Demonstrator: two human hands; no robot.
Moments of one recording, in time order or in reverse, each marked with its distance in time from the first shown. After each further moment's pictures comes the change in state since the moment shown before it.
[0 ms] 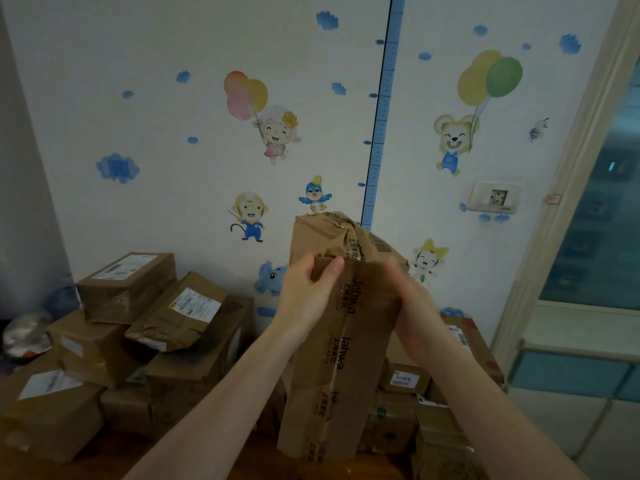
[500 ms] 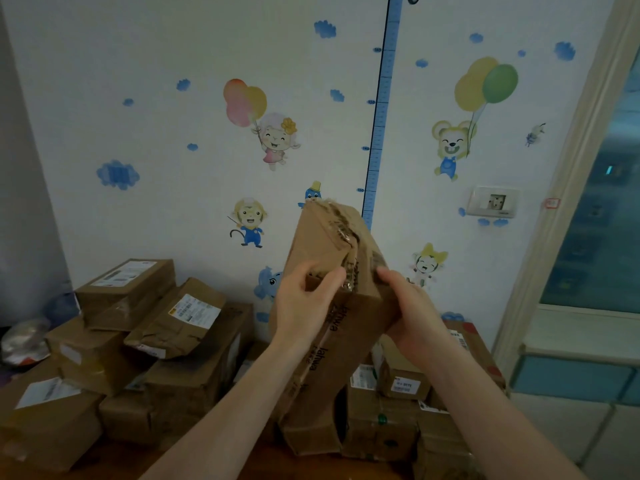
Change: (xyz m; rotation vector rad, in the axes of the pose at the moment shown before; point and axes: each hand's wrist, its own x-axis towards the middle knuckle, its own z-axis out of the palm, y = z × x) left_hand -0.006 -0.005 0.005 -0.081 0.116 0.019; right_hand -0.003 -0.016 0.011 0.090 0.059 0.126
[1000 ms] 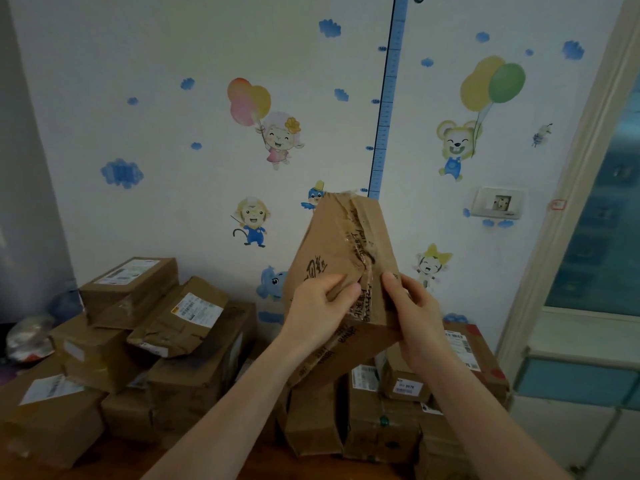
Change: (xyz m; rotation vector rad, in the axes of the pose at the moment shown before) left_hand 0.003 -0.003 -0.004 0.354 -0.272 0.221; right_hand 0.010 0.021 -0.010 -0.058 0.111 -0.221
